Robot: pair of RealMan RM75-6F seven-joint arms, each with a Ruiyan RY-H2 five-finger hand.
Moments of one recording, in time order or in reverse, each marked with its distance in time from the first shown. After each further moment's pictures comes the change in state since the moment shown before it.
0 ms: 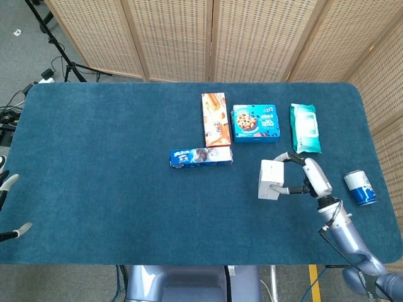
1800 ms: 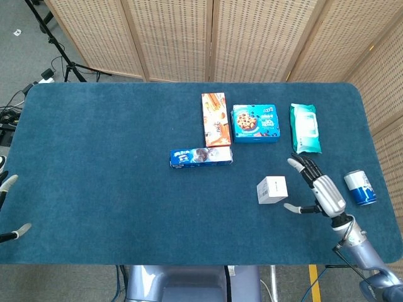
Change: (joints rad) left arm 0.008 -0.002 0.006 0.005 0.022 0.027 0.000; right arm -0.086 -0.073 -0.127 0.293 -0.221 0.265 -0.181
